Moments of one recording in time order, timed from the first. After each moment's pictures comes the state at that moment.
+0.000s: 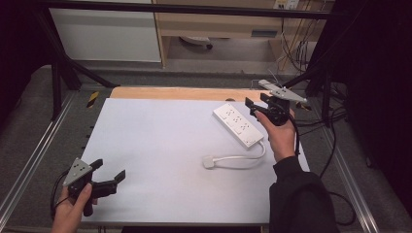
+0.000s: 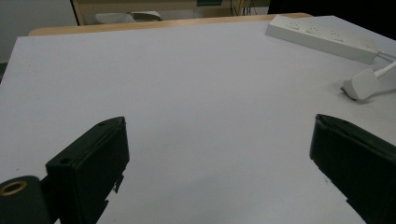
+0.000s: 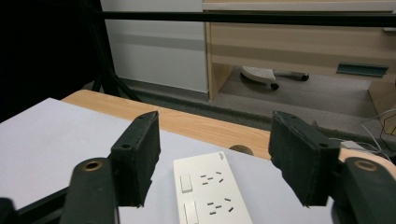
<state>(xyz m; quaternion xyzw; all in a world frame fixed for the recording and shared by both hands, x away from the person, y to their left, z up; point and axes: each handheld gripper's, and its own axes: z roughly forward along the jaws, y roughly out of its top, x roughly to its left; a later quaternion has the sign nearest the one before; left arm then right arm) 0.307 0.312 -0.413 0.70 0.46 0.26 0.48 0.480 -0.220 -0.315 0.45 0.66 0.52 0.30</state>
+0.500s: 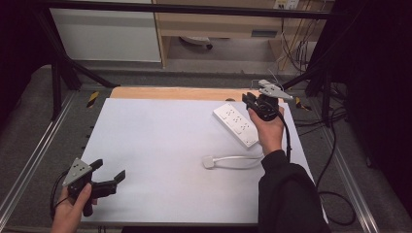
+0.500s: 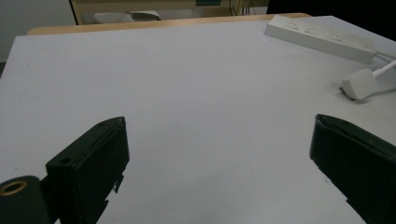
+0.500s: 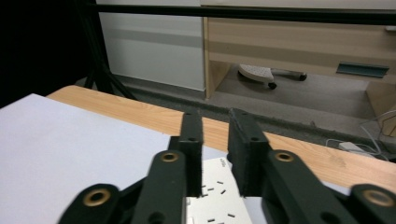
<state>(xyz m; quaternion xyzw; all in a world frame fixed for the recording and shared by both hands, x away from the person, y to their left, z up) 0.307 0.313 -0.413 0.70 0.45 0.25 0.49 0.507 -0.201 -0.334 0.45 0.66 0.51 0.31</state>
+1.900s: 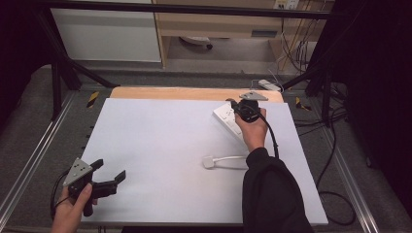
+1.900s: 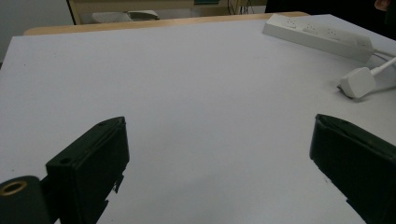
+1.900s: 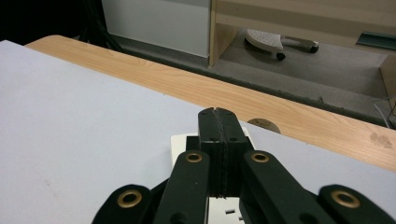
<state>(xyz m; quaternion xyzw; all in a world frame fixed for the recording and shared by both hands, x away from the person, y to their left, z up) 0.307 0.312 -0.413 0.71 0.45 0.25 0.48 0.543 -0.167 -0.385 0.45 0.71 0.45 0.29</state>
